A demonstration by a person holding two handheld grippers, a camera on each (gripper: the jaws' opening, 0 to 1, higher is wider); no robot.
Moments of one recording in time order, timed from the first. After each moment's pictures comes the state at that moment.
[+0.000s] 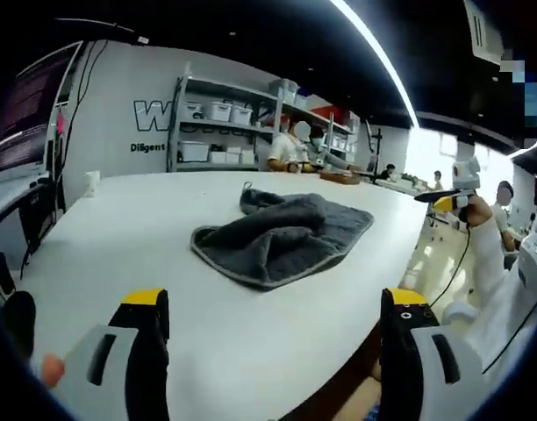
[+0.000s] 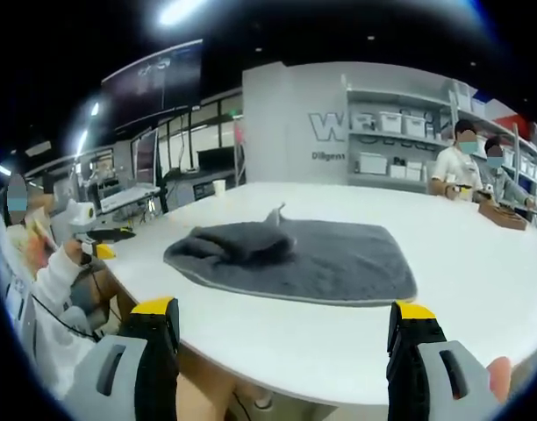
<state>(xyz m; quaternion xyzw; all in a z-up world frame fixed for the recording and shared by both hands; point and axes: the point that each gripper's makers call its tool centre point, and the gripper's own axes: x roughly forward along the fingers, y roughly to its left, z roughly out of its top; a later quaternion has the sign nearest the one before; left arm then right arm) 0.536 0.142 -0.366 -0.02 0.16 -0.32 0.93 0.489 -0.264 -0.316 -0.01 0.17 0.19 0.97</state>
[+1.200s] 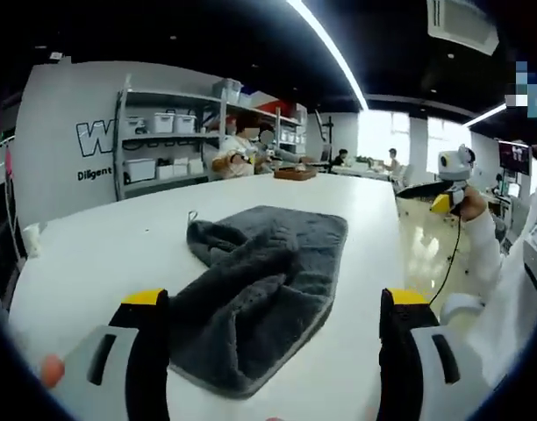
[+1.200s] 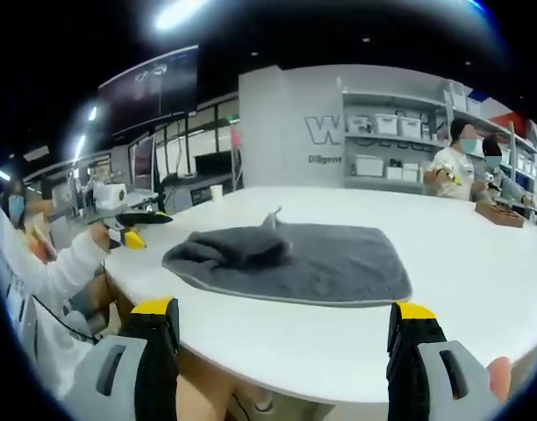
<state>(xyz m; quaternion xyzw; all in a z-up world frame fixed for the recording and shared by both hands) 0.617 0.016 -0.329 0.05 0.13 -0.46 0.88 0.481 -0.275 -0.311 0.00 0.16 0.18 0.97</state>
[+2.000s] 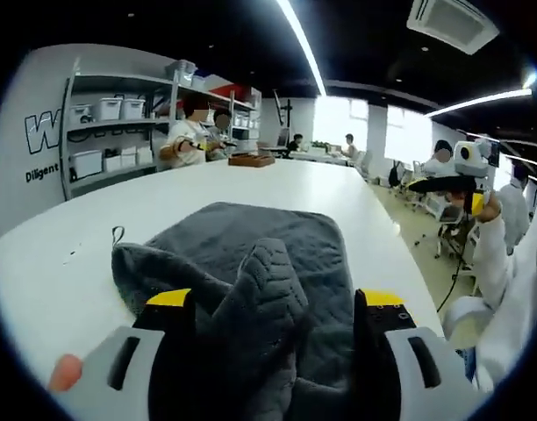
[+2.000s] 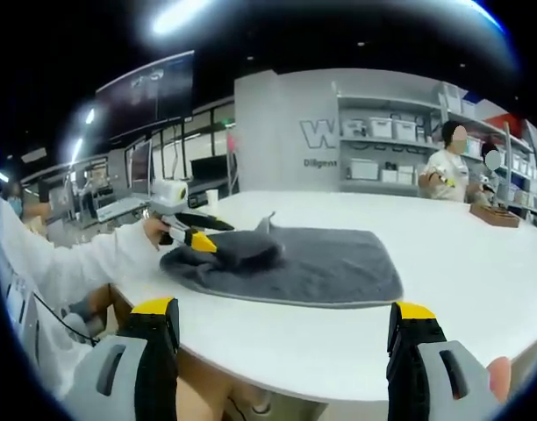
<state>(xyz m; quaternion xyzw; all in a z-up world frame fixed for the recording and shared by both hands) 0.690 -0.105 -0.360 0.07 0.17 -0.55 0.82 0.478 -0.283 -0.307 0.00 0.16 0.18 0.97</state>
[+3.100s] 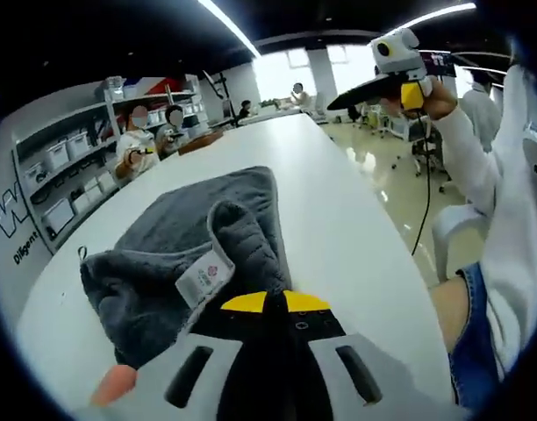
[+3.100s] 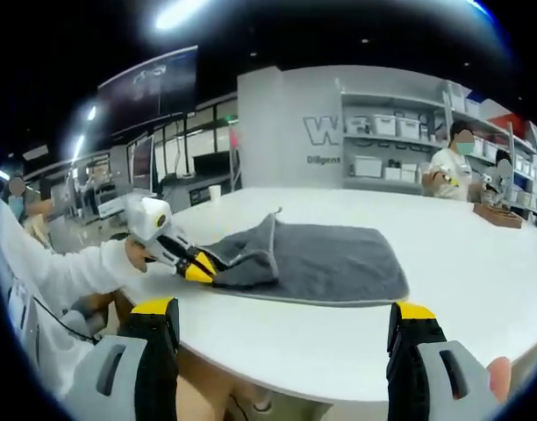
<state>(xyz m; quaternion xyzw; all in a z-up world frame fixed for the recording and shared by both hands) 0.595 -0.107 -0.405 0.26 0.14 -0.60 0.75 0.483 -0.276 -0.309 0.00 0.16 0.18 0.97</state>
